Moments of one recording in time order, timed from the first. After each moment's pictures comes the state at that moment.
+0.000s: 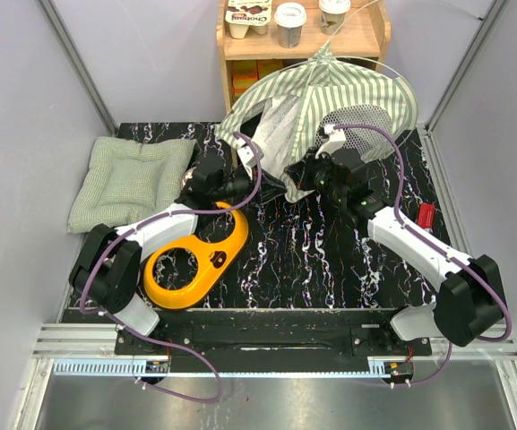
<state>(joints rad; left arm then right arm) -0.53 1.58 0.98 0.54 0.73 -0.17 0.53 1.38 1.04 0.14 -0.10 0.46</state>
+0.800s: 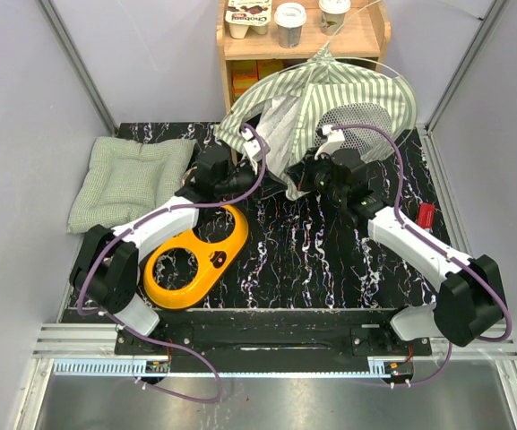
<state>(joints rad) -0.55 1.58 1.07 0.33 0.72 -0.13 0.53 1.38 1.04 0.13 -0.11 0.42</state>
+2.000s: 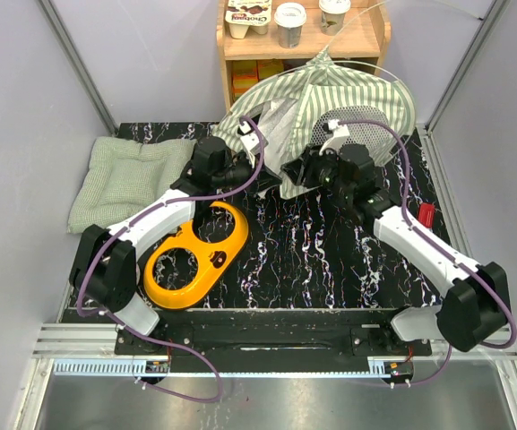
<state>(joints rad) -0.51 1.59 1.17 0.17 0.70 -0.06 0.51 1.35 1.06 0.11 -0.18 0.44</state>
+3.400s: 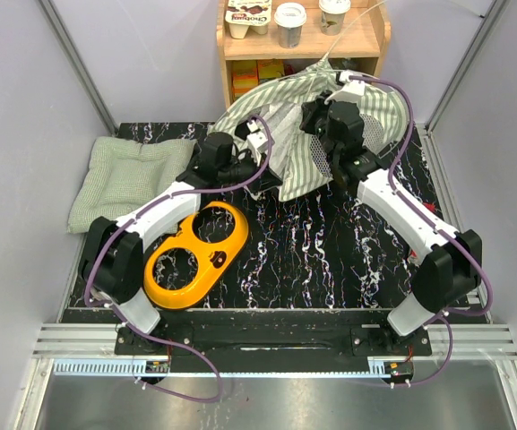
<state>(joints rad) -0.51 1.66 1.25 0.05 0.69 0.00 0.50 1.60 1.49 0.12 0.32 0.42</state>
